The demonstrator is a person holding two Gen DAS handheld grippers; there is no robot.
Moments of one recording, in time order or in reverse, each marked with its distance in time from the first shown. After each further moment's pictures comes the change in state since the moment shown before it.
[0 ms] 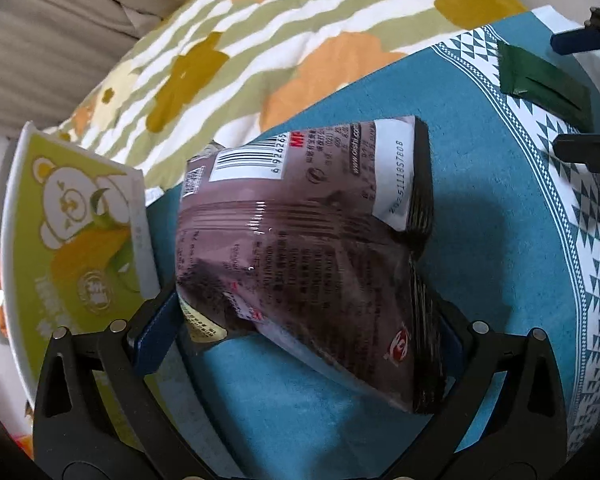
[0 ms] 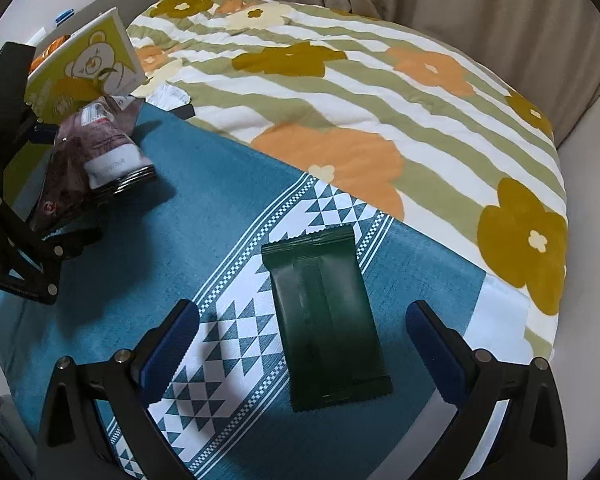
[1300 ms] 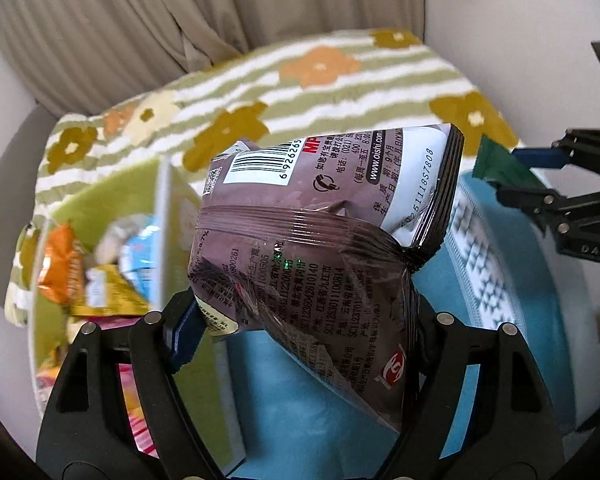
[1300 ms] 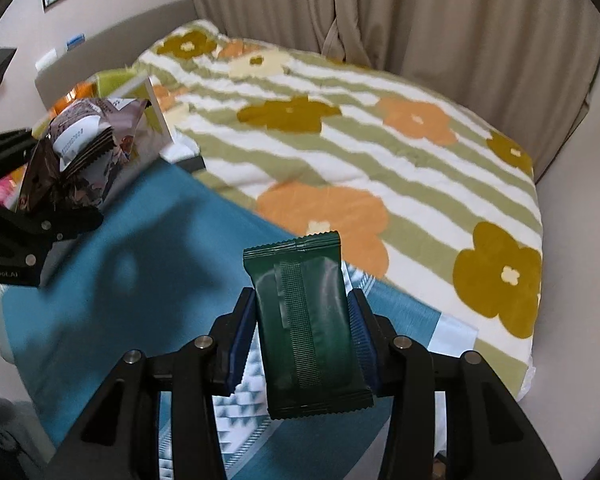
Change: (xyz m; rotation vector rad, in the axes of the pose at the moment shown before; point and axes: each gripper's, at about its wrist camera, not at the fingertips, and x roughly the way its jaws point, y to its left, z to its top) left arm -0.138 0.065 -0.032 -0.251 -0.295 -0.079; right arm -0.090 0.026 0.027 0.011 -0.174 -0.039
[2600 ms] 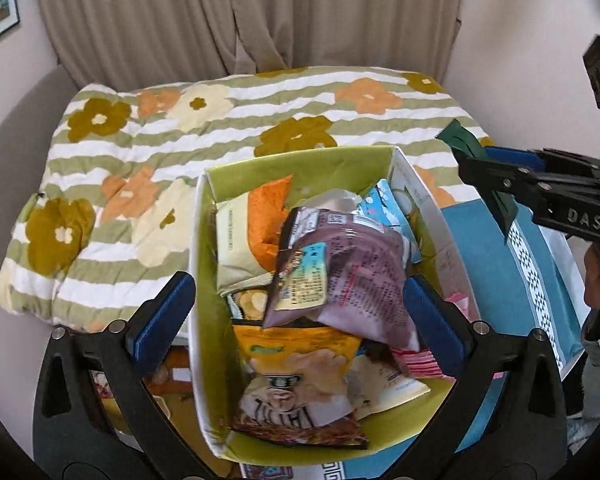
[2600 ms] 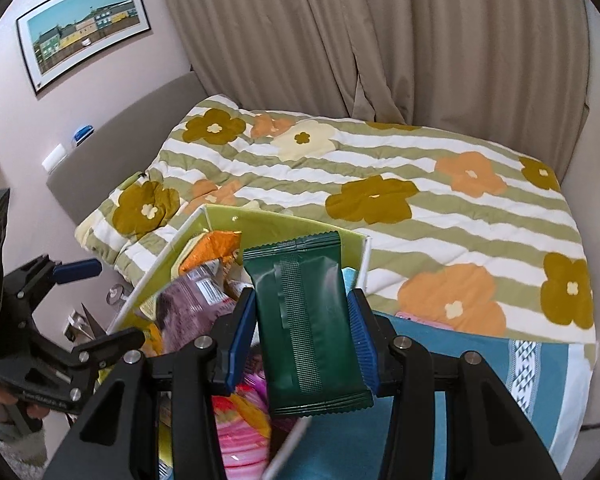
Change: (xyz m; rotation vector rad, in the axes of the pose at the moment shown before) left arm -0.058 0.293 -0.066 -0.099 -0.061 -0.134; right arm -0.024 0.249 0.168 0.244 -0.151 0.047
